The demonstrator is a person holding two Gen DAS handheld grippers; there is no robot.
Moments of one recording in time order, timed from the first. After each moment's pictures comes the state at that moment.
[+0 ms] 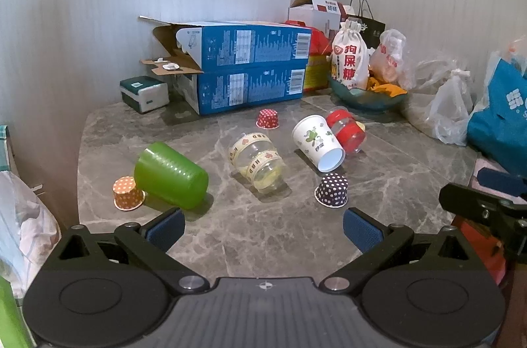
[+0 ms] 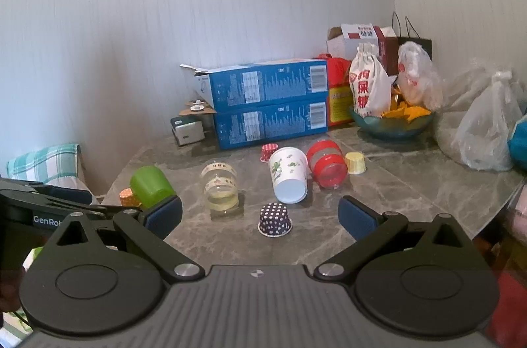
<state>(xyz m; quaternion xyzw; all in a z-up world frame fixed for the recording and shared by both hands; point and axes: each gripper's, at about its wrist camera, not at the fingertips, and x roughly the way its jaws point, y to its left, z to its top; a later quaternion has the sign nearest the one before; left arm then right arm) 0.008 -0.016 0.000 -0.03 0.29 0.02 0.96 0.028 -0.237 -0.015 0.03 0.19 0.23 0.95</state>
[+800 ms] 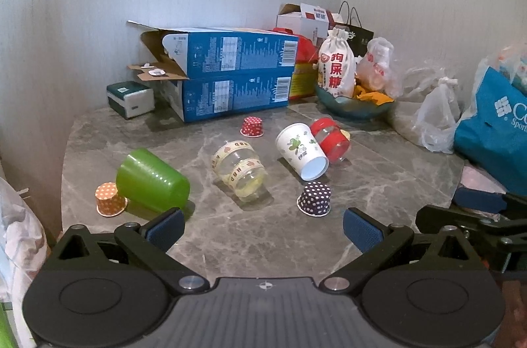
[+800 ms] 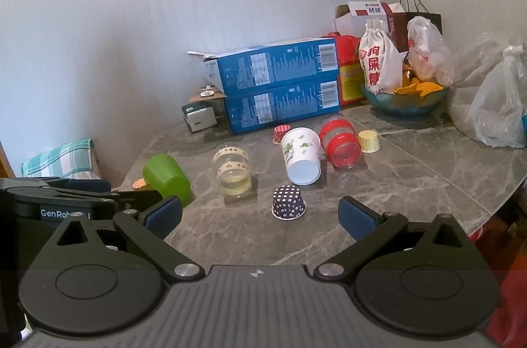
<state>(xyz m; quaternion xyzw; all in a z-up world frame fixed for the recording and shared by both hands) 0.009 -0.021 -0.002 -0.04 0.27 -0.01 0.96 0.035 -0.242 -0.022 0.04 0.23 0.25 0.94</state>
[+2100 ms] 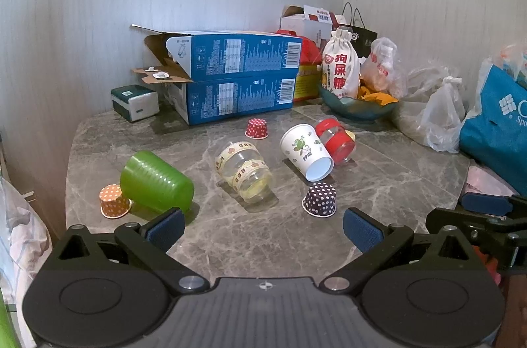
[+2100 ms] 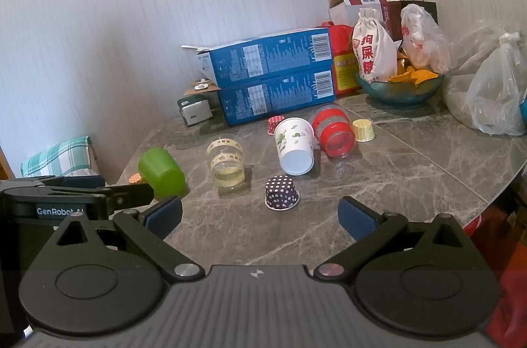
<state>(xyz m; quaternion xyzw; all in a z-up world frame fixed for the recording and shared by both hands) 0.010 -0.026 -0.005 -0.03 0.27 0.00 0.96 0.037 -0.251 -0.026 0.05 0.24 0.24 0.94</state>
